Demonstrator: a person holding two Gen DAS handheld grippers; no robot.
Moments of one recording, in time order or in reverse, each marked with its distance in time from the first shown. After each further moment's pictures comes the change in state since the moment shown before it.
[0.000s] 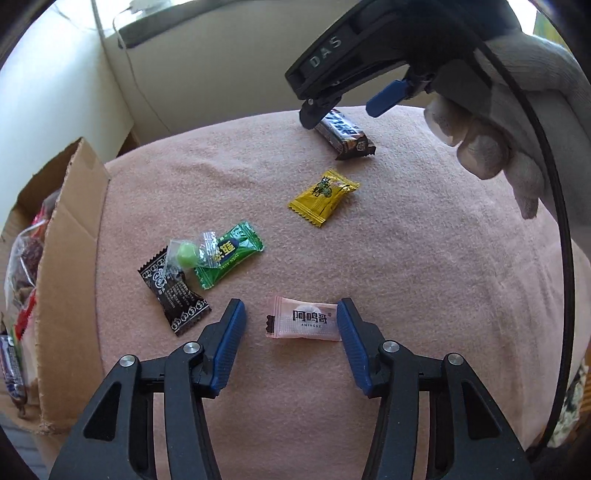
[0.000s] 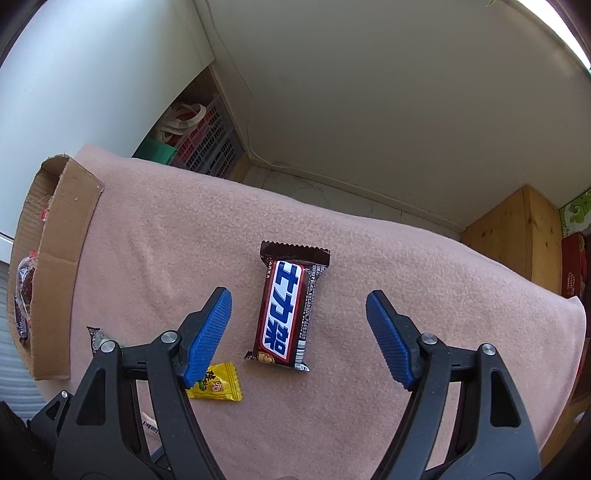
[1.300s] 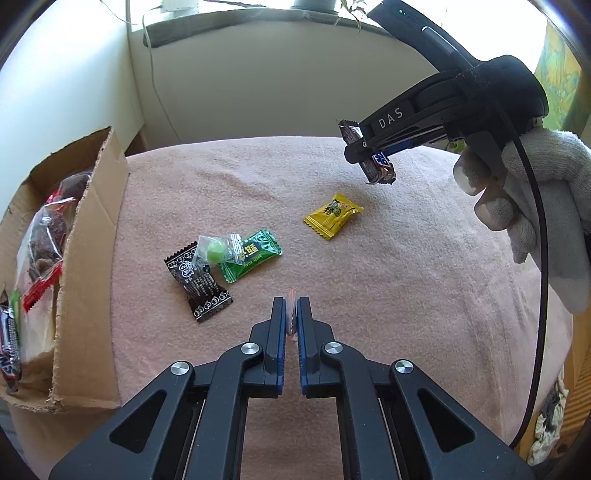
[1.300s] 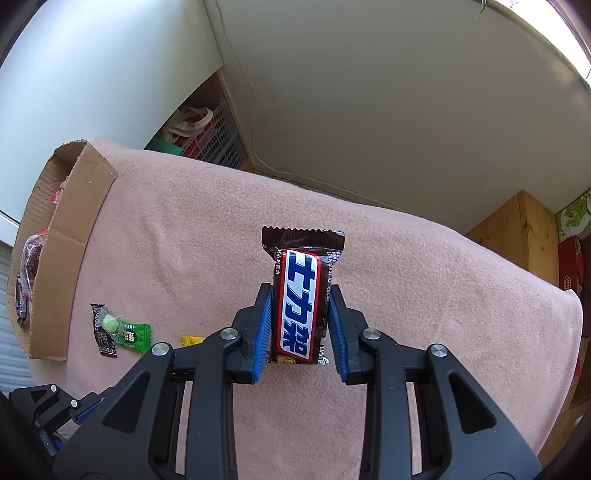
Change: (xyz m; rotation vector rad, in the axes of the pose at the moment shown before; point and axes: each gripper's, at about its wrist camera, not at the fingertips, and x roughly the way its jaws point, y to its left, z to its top) left arm -0.023 0.033 -0.015 -0.124 -0.063 -0.082; right arm -0.021 0.001 -0.028 -0.020 -0.049 -0.001
